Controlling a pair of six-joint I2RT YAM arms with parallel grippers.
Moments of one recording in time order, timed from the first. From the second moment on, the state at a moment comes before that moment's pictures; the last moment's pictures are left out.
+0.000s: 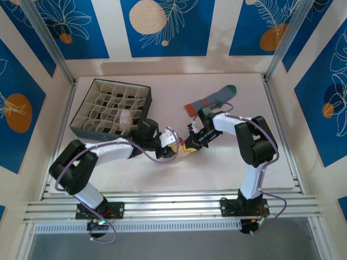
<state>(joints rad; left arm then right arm) -0.71 1.57 0.77 0.07 0.48 0.44 0.39 1.89 1.12 -0.73 -0.73 0.30</state>
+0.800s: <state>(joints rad) -1.05 1.71 0.67 0.42 -0.16 0.81 0.40 1.91 1.15 -0.85 -0.70 0.27</state>
